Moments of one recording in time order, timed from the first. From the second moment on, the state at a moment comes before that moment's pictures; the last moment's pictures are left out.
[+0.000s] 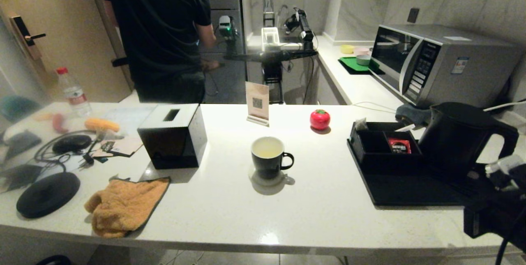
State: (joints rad) left arm 0.00 0.00 0.00 0.00 0.01 -0.06; right arm -0.05 1.46 -0.08 -1.10 0.17 -0.28
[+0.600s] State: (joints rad) left arm 0.00 0.00 0.00 0.00 0.01 -0.06; right arm 0.00 1.56 -0.33 -1.10 0.17 -0.27
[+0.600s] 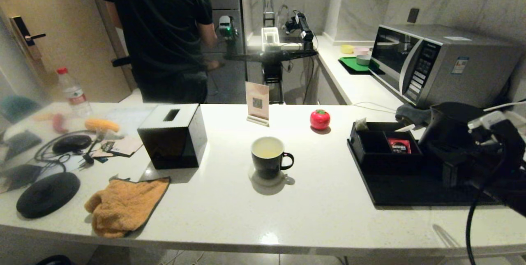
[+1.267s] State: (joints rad) left arm 0.00 0.00 0.00 0.00 0.01 -0.06; right arm 0.04 1.63 -0.65 -0.91 0.17 -0.26
